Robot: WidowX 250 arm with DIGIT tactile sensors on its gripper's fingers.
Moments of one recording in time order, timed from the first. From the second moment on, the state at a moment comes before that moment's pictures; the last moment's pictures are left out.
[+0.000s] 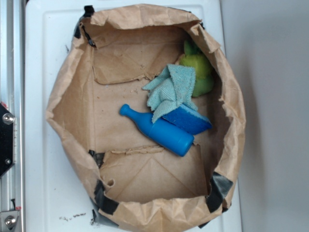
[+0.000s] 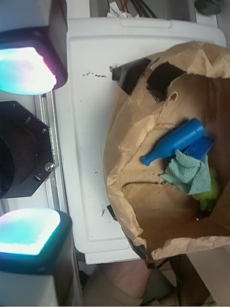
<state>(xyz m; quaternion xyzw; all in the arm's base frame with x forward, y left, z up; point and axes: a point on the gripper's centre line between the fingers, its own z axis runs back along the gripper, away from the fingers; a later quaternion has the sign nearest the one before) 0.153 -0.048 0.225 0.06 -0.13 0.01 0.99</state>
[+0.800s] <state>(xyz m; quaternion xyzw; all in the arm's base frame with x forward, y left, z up) 0.291 0.010 0.162 0.05 -0.09 0.07 0.99</state>
